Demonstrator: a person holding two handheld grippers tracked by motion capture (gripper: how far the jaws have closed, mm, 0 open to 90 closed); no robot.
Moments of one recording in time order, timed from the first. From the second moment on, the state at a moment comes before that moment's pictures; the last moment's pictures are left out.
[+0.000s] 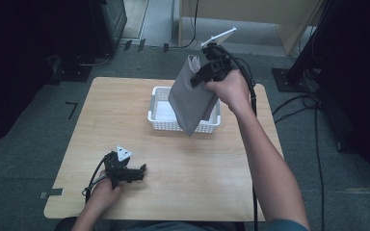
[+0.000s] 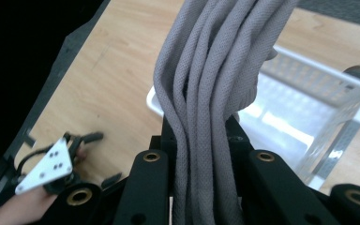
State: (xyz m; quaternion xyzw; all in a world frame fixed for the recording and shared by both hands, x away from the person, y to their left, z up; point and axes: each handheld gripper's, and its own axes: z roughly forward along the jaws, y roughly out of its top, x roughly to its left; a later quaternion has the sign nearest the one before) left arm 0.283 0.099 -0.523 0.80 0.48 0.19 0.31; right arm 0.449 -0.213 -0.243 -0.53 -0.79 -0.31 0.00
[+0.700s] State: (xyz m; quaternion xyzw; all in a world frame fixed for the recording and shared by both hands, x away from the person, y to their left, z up) left arm 0.282 0.098 -0.523 0.80 0.47 0.19 0.31; right arm 0.512 -0.150 -0.280 -0.57 -0.76 -0.31 -0.03
